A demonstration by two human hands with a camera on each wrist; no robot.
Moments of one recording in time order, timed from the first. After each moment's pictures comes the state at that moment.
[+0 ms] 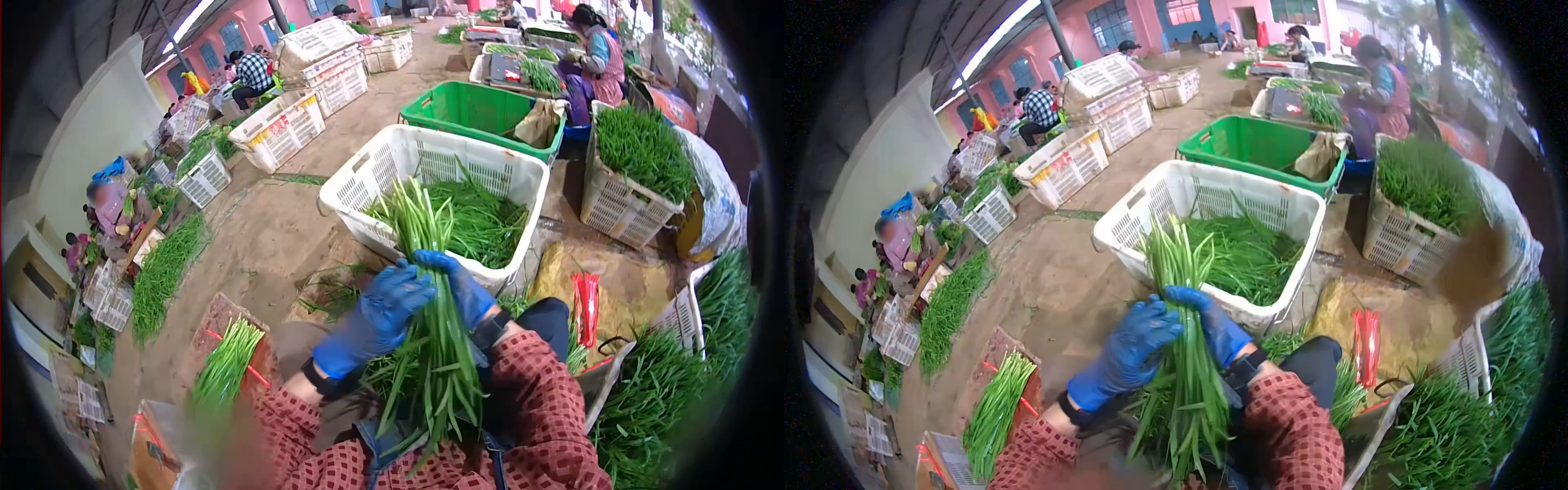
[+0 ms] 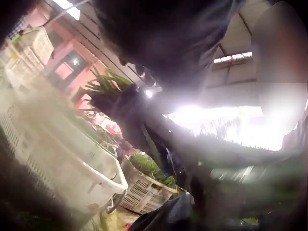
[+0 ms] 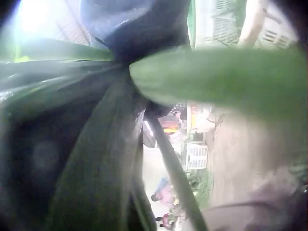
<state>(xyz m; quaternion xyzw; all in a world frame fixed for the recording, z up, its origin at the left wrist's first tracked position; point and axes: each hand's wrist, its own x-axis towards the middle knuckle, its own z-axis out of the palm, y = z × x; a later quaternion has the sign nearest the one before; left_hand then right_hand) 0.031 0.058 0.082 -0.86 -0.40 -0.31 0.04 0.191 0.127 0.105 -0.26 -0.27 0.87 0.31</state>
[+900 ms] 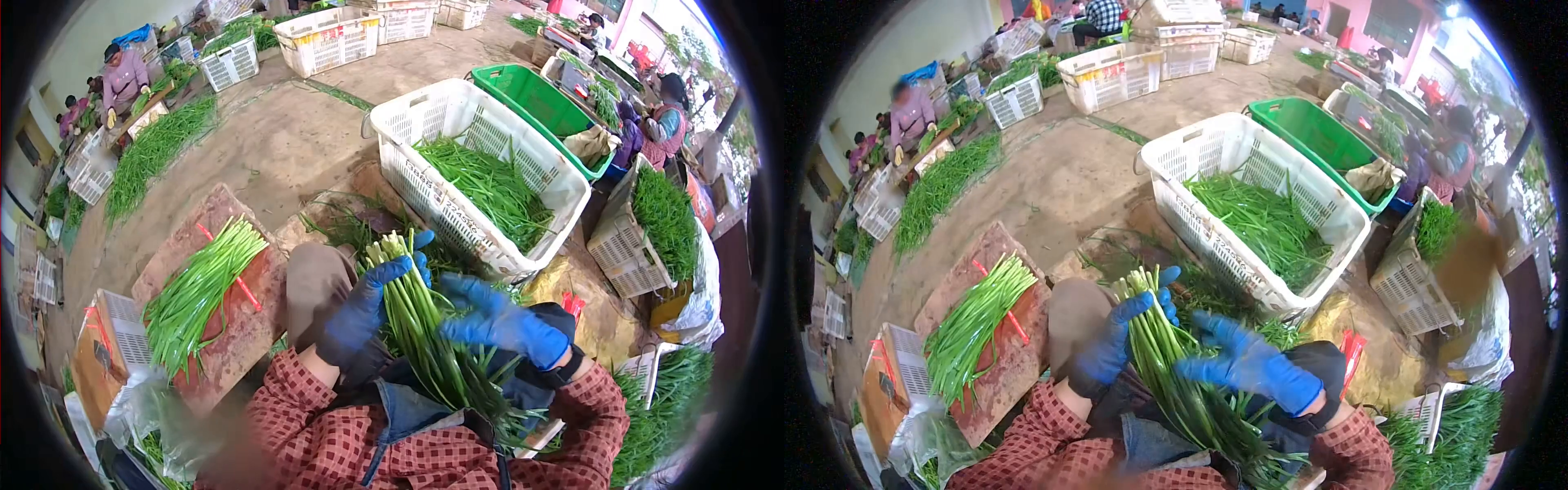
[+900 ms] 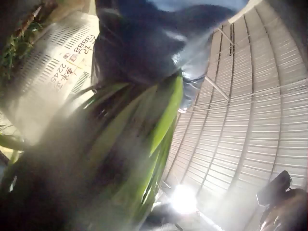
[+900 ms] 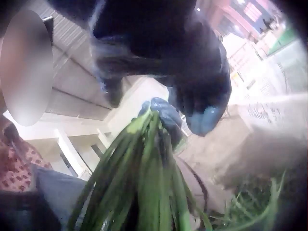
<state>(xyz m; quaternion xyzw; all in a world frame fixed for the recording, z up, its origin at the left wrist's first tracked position) -0.005 -0.020 0.037 -0.20 -0.26 -0.70 -0.63 0.190 0.075 0.080 -0.22 -0.71 0.67 -0.02</state>
